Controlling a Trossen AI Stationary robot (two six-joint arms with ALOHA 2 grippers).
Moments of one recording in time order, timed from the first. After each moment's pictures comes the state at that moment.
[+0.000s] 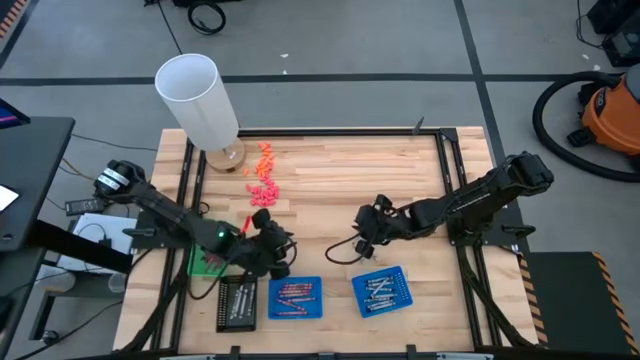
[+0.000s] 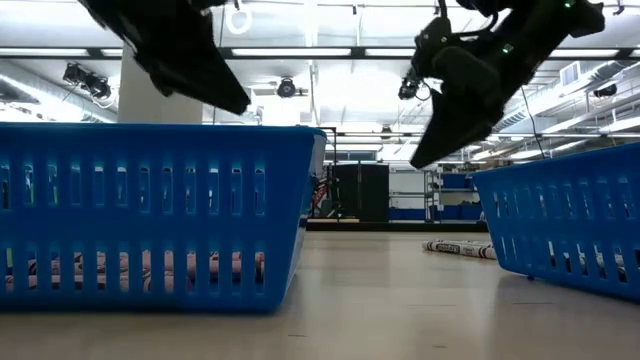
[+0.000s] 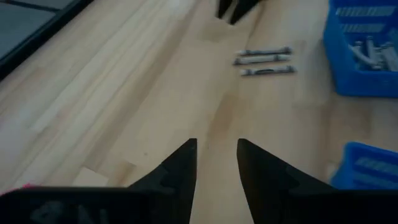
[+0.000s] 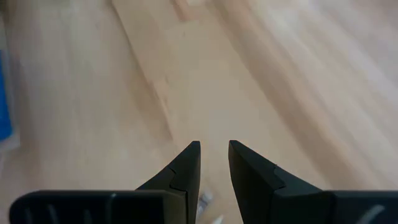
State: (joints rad) left arm -0.47 1.43 0.86 -0.25 -0.70 -0.54; right arm 0.26 1.47 0.80 -0.25 0.46 0.56
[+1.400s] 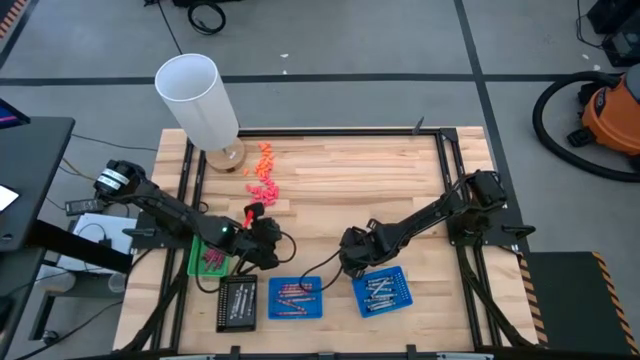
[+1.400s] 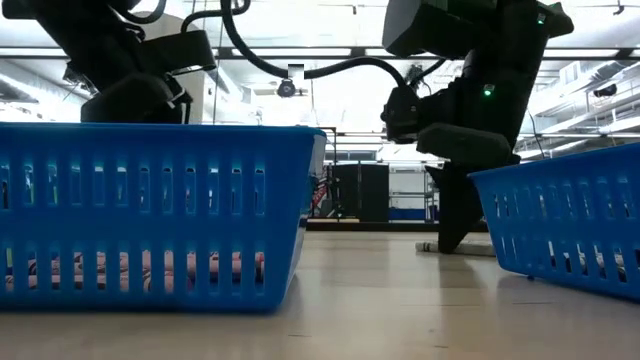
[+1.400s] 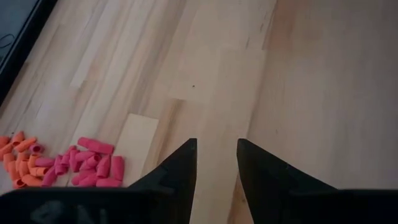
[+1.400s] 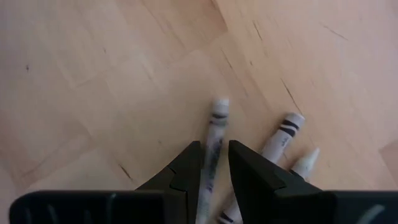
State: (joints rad) left arm -0.40 1.43 0.74 -0.39 -0.65 -0.43; right arm 0.33 1.89 1.12 -0.62 0.29 0.84
